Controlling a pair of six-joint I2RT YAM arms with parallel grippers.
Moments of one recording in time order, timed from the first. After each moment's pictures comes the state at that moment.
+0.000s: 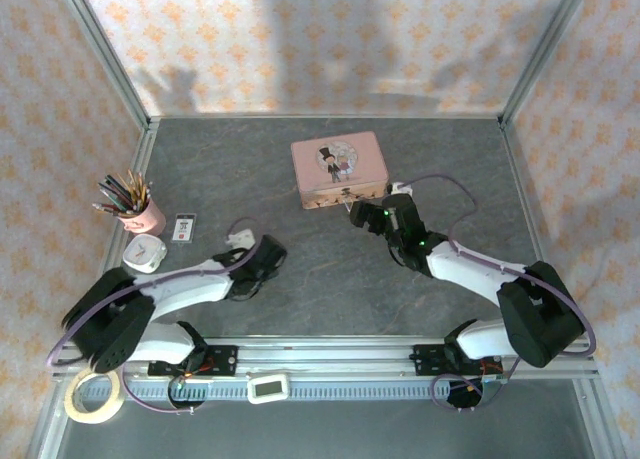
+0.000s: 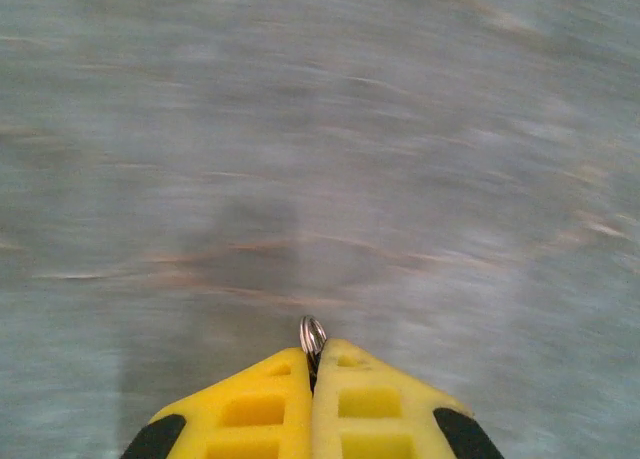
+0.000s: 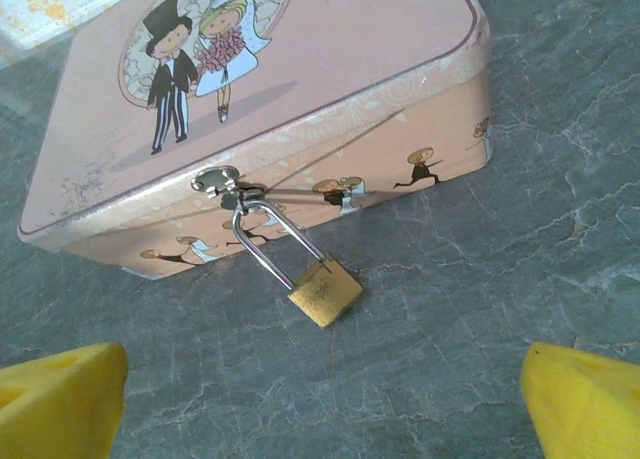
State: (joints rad) left arm -0.73 1.37 0.56 -0.32 -0.38 -1.09; right arm 0.56 1.34 0.63 0.12 0.17 0.63
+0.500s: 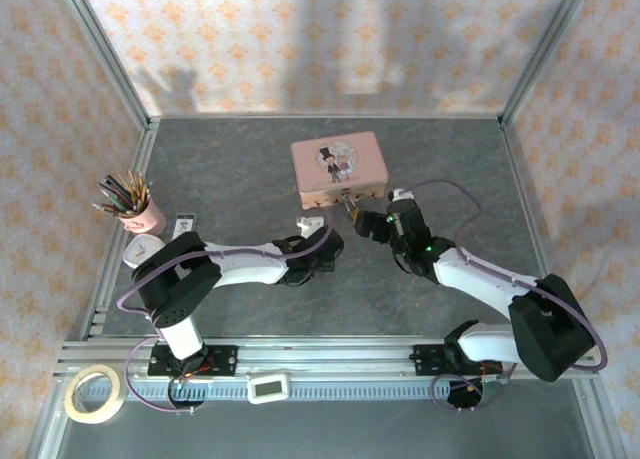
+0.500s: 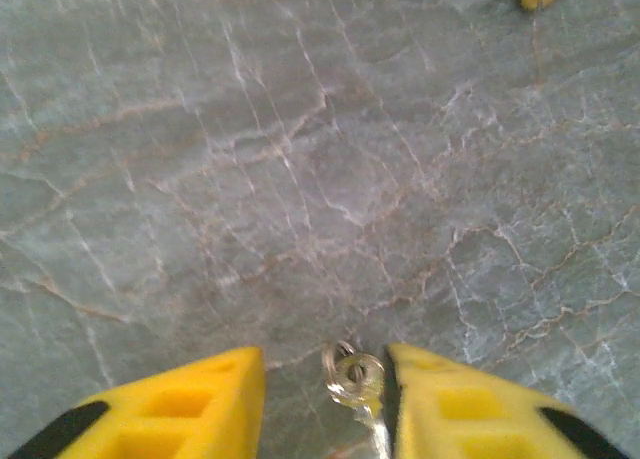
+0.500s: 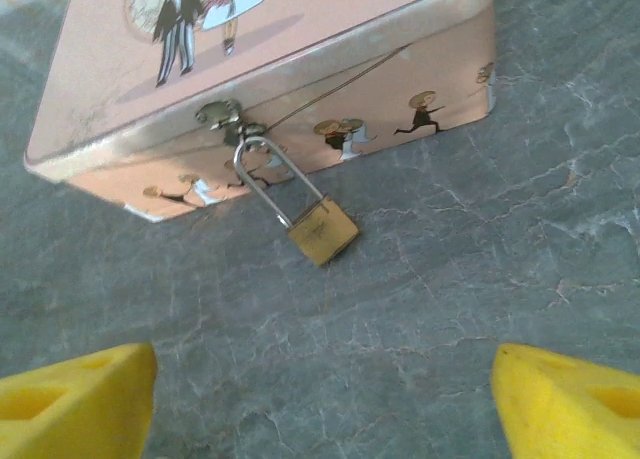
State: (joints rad) left arm -0.88 1.71 0.88 -0.17 -0.32 -0.86; right arm 0.56 1.25 0.59 0.02 0.10 0.59
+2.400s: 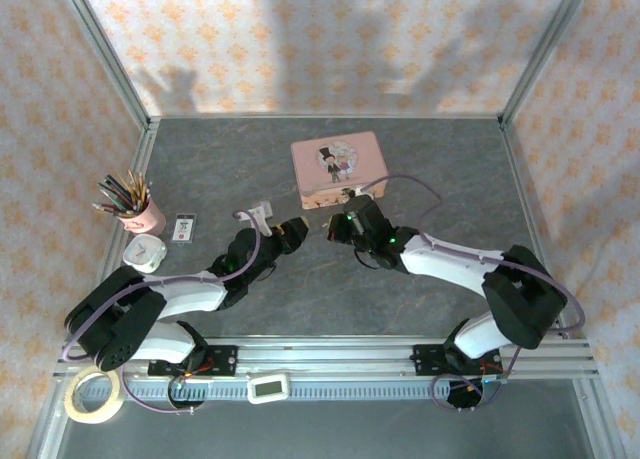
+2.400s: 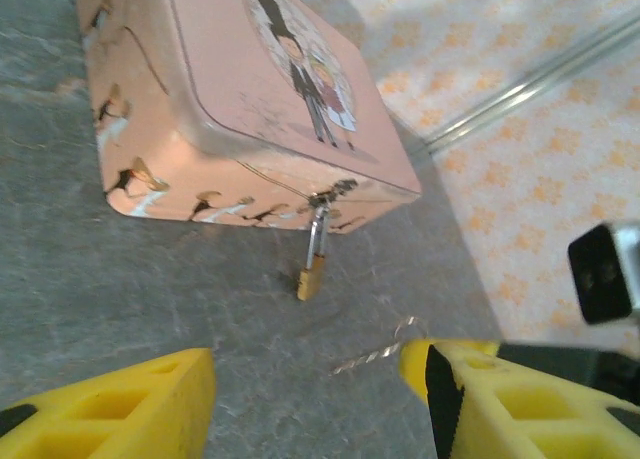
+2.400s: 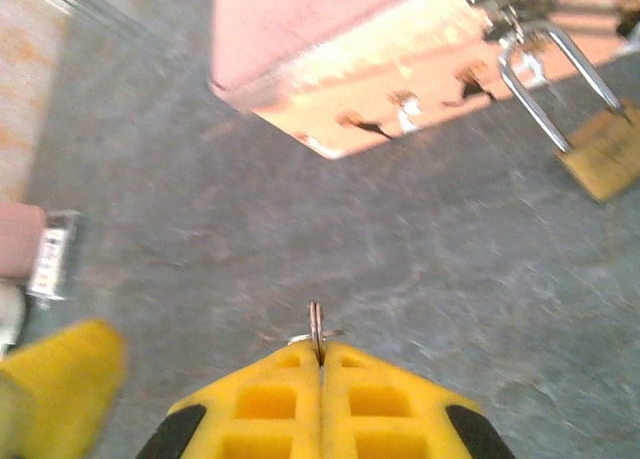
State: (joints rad) left arm -0.64 1.36 0.34 0.77 -0.10 -0.91; right arm 0.78 1.46 0.81 0.02 0.08 0.85
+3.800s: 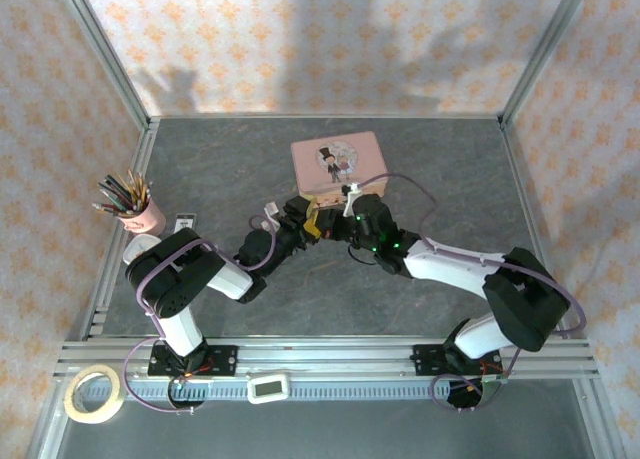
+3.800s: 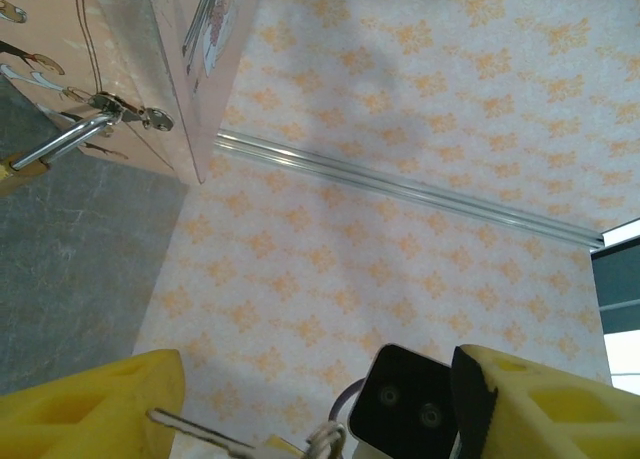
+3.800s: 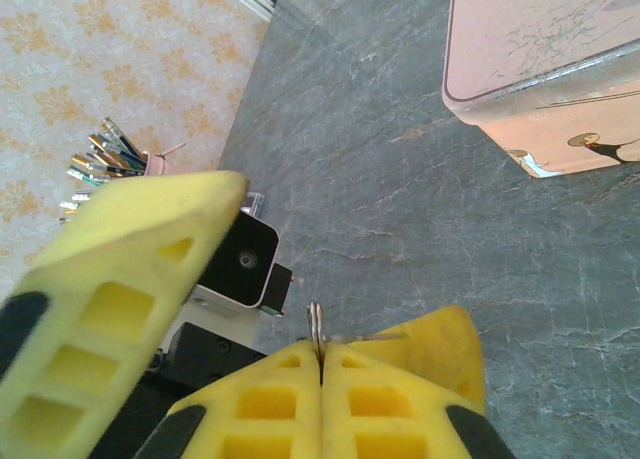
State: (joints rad) left arm -0.67 1.74 0.42 1.38 -0.05 -1.86; right arm 0.77 1.44 0.74 0.31 -0.16 0.85
